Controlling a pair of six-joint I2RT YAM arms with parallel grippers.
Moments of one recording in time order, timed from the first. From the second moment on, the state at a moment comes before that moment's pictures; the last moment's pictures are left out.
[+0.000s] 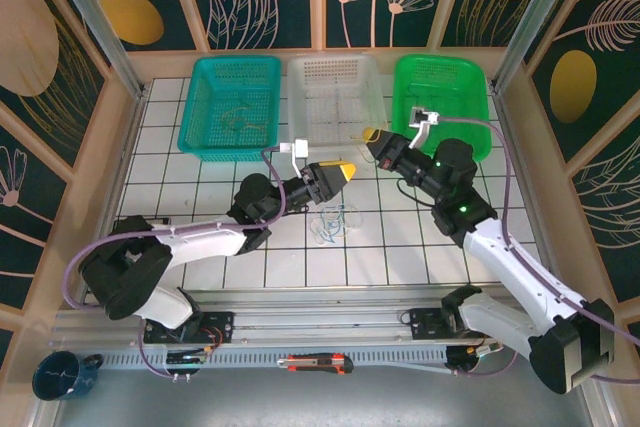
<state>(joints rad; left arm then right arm) -0.83 1.50 0.67 1.09 0.34 -1.05 0.50 0.99 0.76 0.24 -0.34 0.86</state>
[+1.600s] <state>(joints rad) -0.78 1.48 0.64 1.17 0.35 -1.09 0.44 1.03 0.76 0.22 -0.26 0.80</state>
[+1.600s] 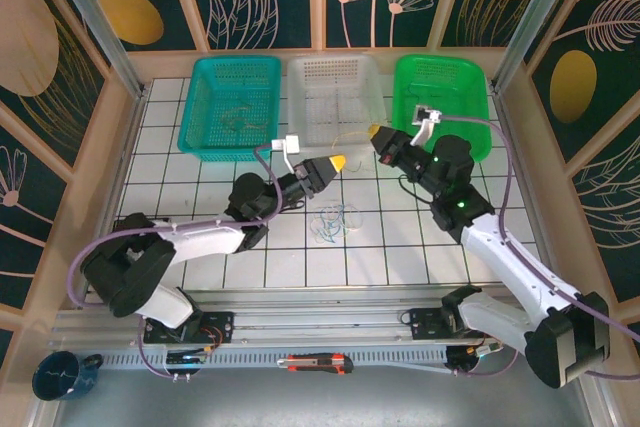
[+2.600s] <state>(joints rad) -0.45 1.22 0.76 0.73 0.21 -0.94 0.62 1.22 0.61 0.22 -0.20 0.71</state>
